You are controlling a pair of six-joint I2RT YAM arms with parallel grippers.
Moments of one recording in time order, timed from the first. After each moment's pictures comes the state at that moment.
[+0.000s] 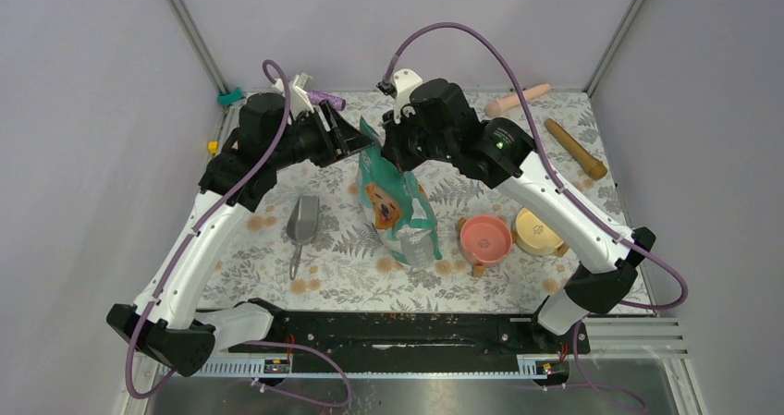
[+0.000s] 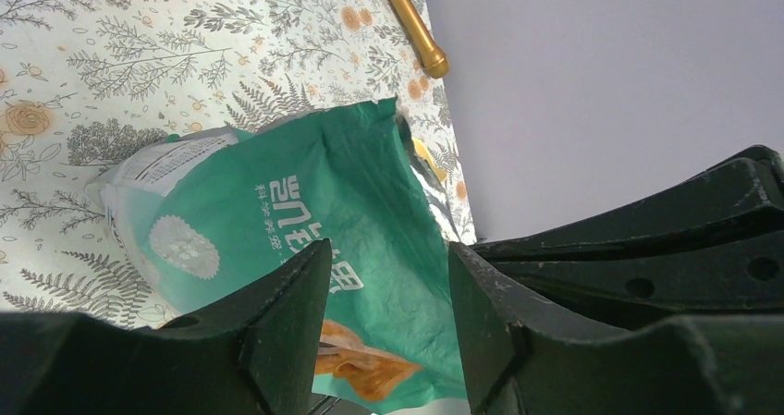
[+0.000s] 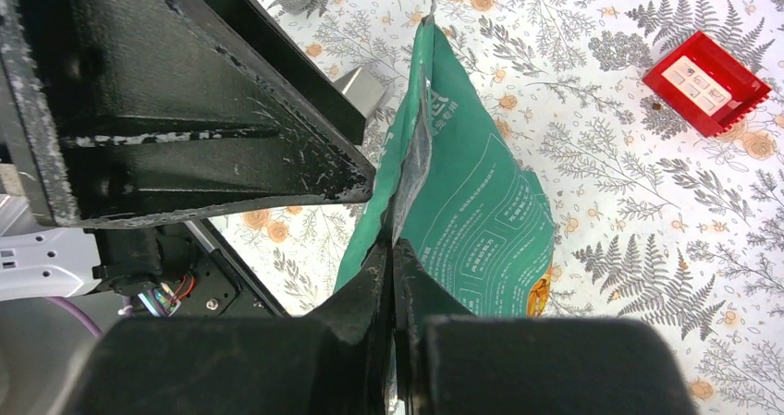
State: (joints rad) left arm -0.41 1.18 1.40 -0.59 0.39 -0.81; right arm 0.90 1.61 1.95 -0.88 0.02 0.23
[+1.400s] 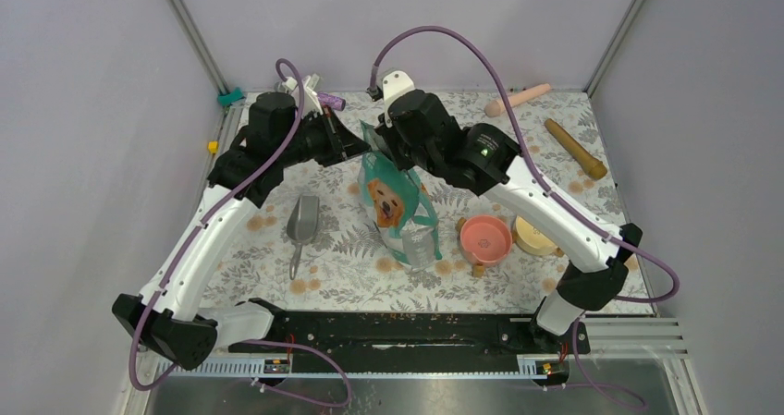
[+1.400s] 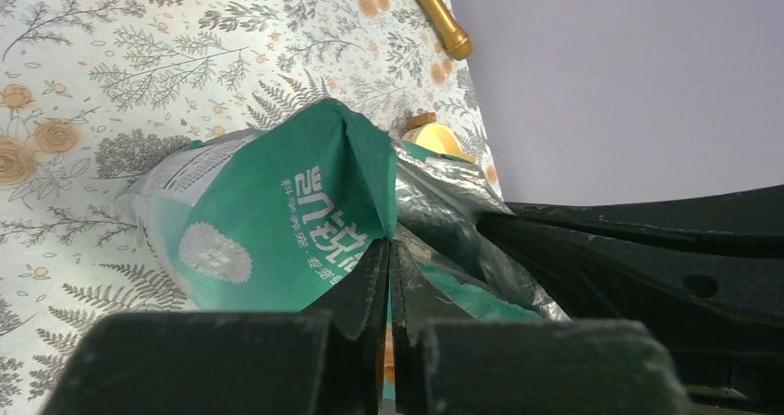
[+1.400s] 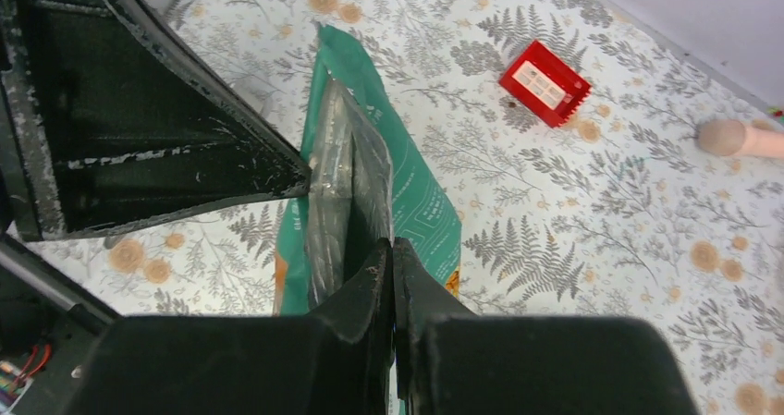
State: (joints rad) left arm -0.42 1.20 1.38 -0.57 0.41 -0.71; right arm 1.00 1.65 2.01 -0.94 0.38 0.15
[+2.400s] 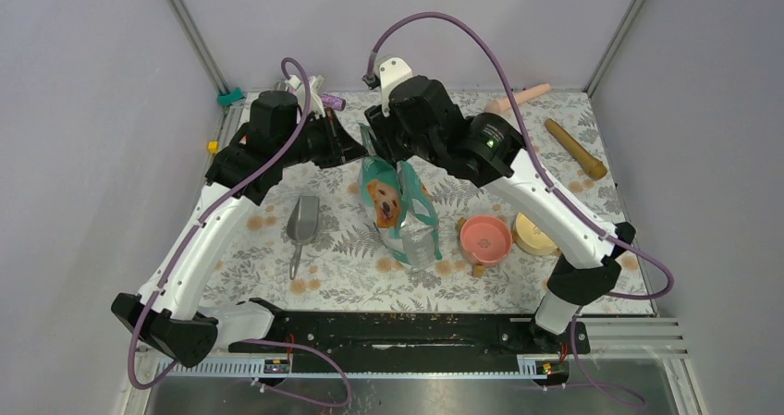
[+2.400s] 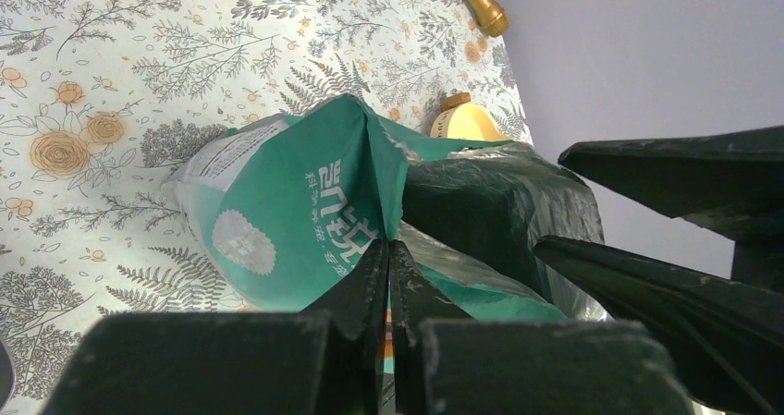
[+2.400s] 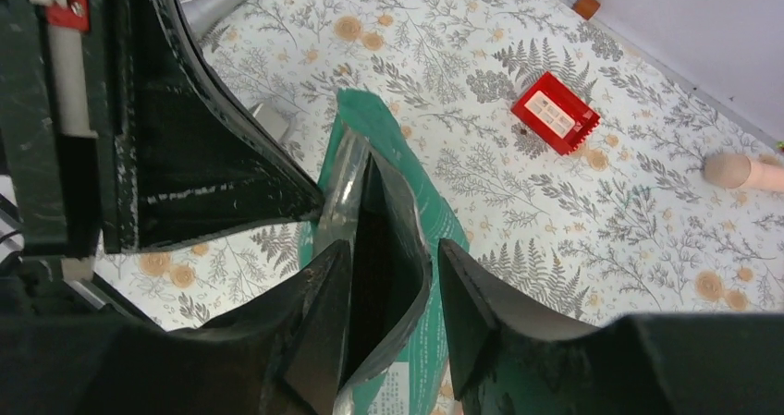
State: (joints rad) left arm -0.44 1.22 1.44 -0.68 0.37 -0.60; right arm 1.00 1.70 2.16 -0.99 0.35 0.13
